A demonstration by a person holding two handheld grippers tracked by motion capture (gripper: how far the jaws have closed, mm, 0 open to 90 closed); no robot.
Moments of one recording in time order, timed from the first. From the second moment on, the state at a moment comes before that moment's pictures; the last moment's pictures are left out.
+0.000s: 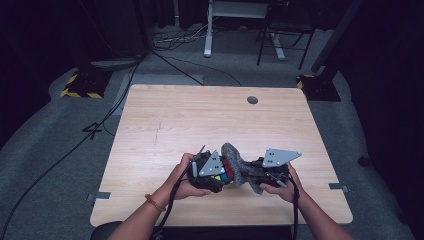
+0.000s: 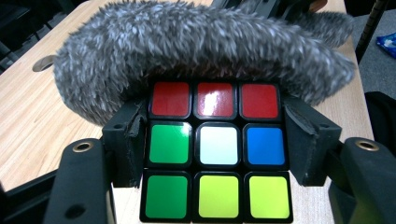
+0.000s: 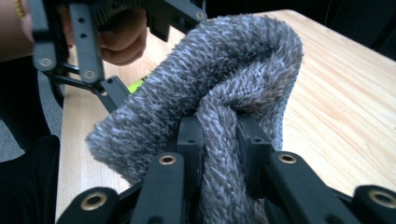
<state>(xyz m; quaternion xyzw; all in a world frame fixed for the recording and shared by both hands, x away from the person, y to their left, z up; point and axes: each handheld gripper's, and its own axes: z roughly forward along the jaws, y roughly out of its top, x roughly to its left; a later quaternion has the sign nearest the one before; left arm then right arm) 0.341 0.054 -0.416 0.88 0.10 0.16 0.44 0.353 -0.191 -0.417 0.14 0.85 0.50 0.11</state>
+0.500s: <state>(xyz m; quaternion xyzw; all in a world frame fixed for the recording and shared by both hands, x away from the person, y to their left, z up) 0.340 0.063 -0.407 0.87 0.10 0.16 0.46 0.361 -0.186 -0.438 0.16 0.87 0.45 0.10</state>
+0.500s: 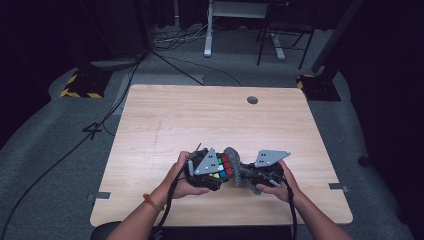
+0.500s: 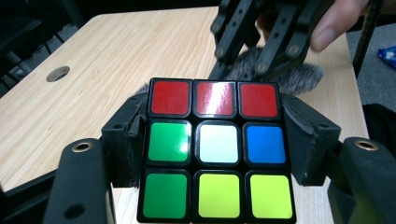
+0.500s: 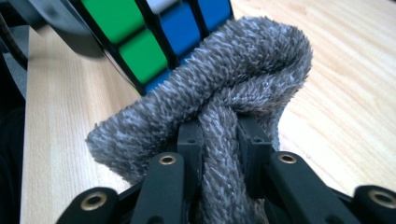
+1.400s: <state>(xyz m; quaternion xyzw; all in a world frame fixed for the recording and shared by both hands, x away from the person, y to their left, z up) 0.339 0.062 -0.409 0.87 0.09 0.15 0.46 0.362 -0.181 -0.444 0.15 0.88 0.44 0.10</state>
